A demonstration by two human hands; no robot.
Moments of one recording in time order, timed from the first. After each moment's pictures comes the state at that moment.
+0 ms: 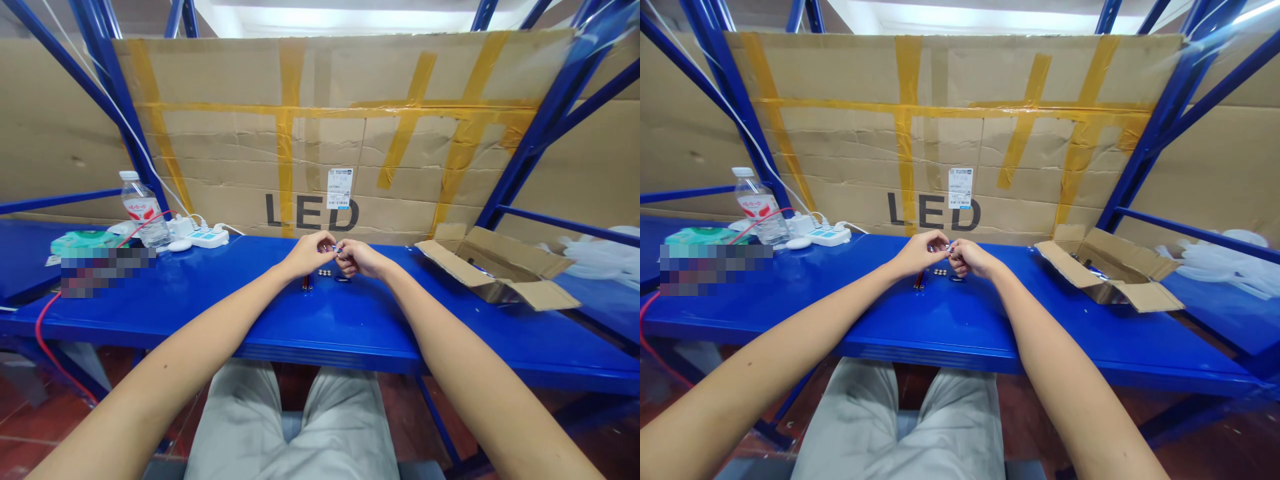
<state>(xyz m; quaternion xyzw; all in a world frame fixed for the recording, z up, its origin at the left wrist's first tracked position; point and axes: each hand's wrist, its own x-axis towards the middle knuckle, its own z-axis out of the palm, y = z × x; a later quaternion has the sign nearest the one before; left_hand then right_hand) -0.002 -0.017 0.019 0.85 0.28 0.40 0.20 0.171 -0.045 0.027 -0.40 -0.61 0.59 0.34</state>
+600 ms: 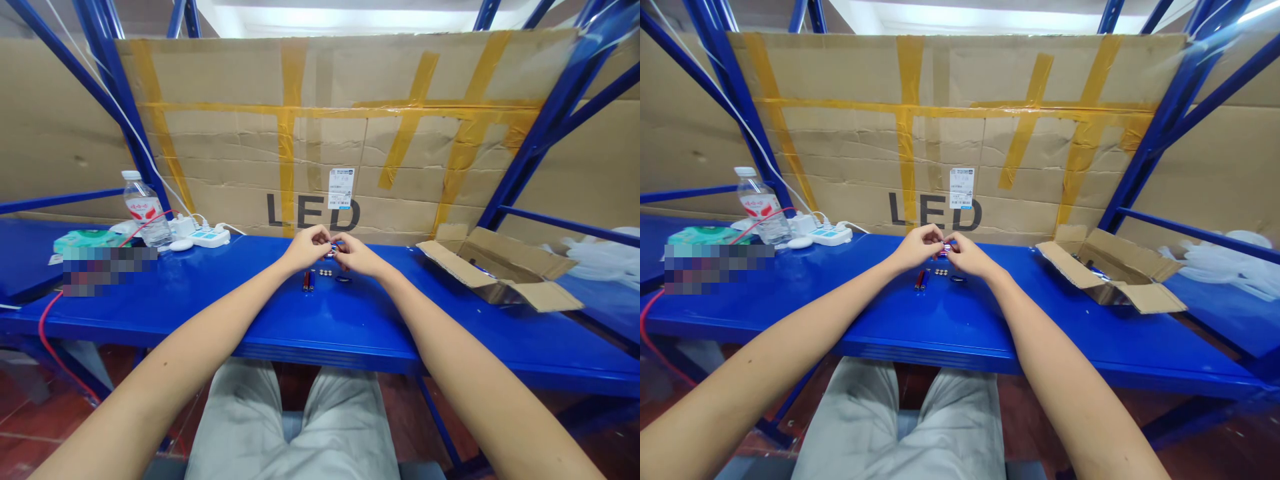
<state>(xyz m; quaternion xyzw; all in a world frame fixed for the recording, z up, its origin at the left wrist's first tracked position) -0.003 -0.006 0.020 0.79 0.26 0.45 0.32 0.170 -0.035 0.015 -0.43 -0.75 0.32 0.38</state>
